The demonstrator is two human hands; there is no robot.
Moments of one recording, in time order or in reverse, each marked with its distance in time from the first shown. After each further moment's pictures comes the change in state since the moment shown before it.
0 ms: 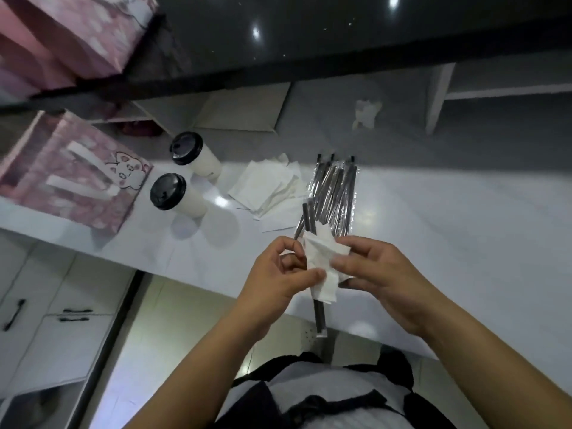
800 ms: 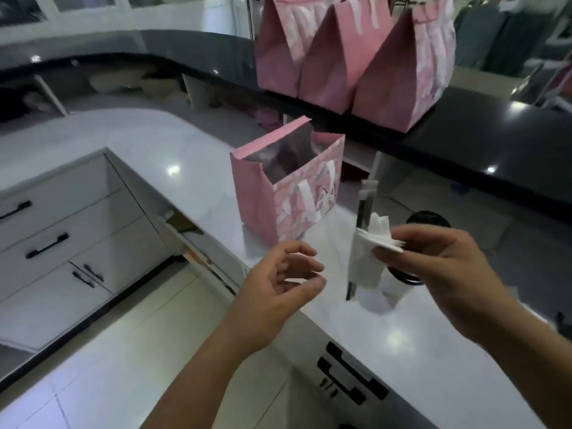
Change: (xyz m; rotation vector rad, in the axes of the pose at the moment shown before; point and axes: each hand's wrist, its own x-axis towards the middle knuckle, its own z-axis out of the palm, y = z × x) left_hand -0.066 -0.043 -0.467 -0.166 0.296 0.462; right_hand 0.177 -0.031 0.439 -0.620 -0.173 -0.430
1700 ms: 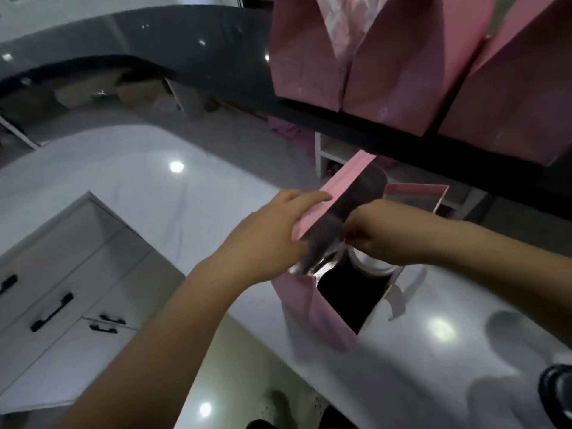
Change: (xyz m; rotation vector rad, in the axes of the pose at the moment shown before) left_hand 0.312 0.019 -0.168 0.959 -0.278 -0.039; right_hand 0.361 0.045 0.083 -1.179 -0.492 -0.061
